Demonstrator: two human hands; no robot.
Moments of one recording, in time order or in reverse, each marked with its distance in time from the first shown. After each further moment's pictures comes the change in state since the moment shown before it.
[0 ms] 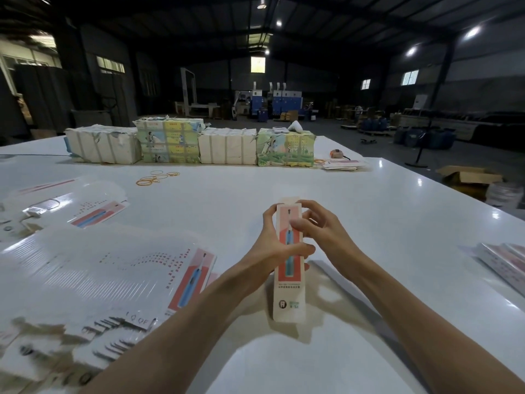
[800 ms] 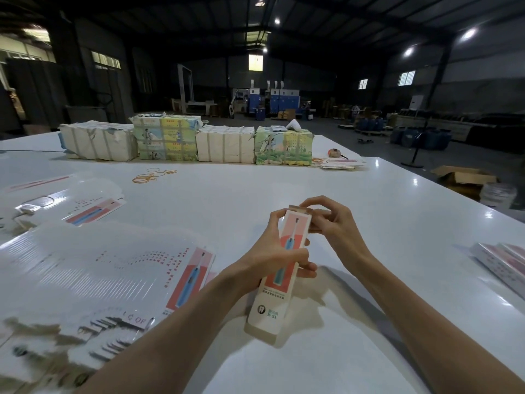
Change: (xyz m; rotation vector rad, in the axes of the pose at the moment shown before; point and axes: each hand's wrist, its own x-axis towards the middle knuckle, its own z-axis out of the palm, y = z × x) left_hand -0.008 -0.003 -0.005 0.098 -0.135 -0.008; right_hand 0.007 0.009 -0.014 -0.107 0.149 -0.091
